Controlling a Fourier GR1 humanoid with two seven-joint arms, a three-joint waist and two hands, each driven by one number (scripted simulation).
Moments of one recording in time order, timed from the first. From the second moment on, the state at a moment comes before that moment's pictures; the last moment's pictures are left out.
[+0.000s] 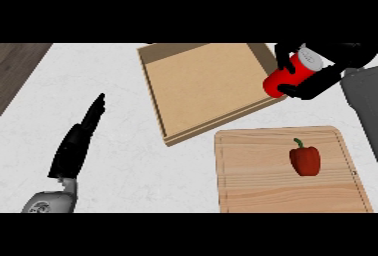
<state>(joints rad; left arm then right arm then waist) -0.09 0.17 -0.04 -1.57 -0.21 0.00 0.09 -0.88 -0.51 0.09 -1.05 0.60 0.44 -0.70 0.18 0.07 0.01</state>
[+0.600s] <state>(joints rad) -0.11 0.16 -0.04 -1.53 -0.22 0.02 0.10 -1.16 -0.46 0.10 -0.77 0.40 0.49 -0.78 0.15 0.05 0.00</state>
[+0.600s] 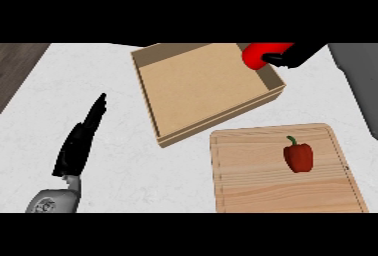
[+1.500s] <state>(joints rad) -0.08 0.16 0.00 -1.53 -0.21 0.03 0.10 -1.40 -0.14 0.30 -0.42 0.49 0.38 -0.77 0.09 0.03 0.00</state>
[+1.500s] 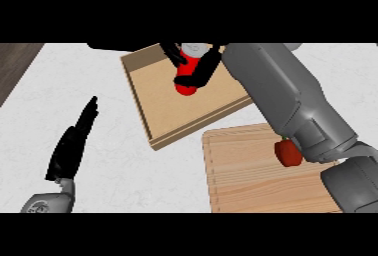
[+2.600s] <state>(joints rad) -0.09 0.18 0.01 -1.53 -0.21 0.02 0.10 -1.46 -0.01 0.08 -0.14 0.25 0.42 -0.67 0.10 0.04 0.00</state>
